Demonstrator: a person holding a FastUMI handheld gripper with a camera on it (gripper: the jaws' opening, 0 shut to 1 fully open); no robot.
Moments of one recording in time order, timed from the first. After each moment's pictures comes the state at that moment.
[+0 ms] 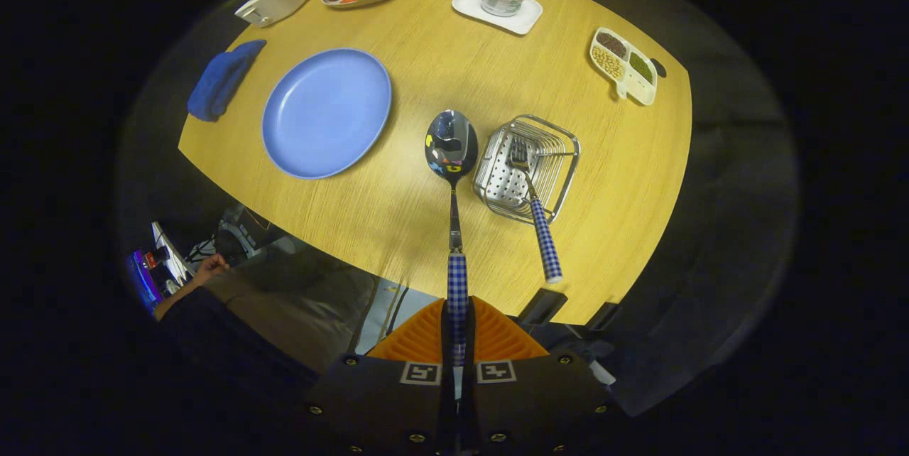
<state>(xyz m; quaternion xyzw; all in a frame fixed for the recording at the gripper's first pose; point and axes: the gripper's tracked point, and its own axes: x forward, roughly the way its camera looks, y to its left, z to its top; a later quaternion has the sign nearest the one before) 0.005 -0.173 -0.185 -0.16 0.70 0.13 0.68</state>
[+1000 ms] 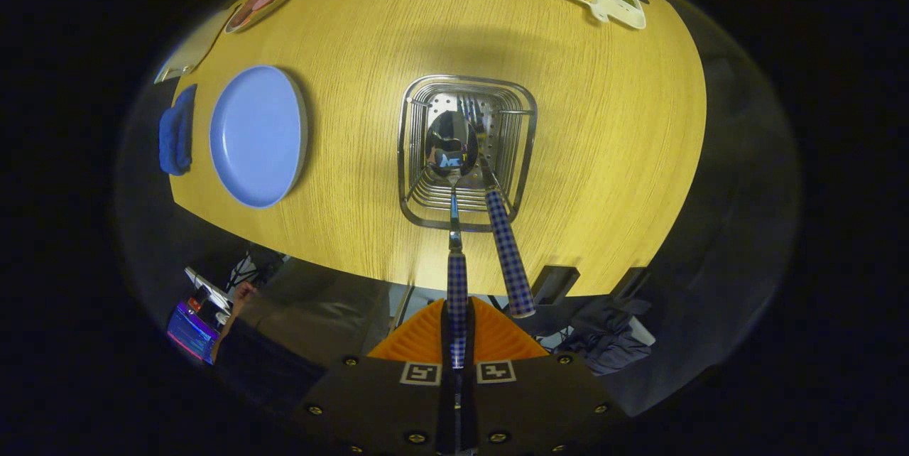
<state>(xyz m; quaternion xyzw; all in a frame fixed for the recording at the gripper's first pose) 0.032 -0.200 -0.224 -0.06 0.80 0.08 0.59</state>
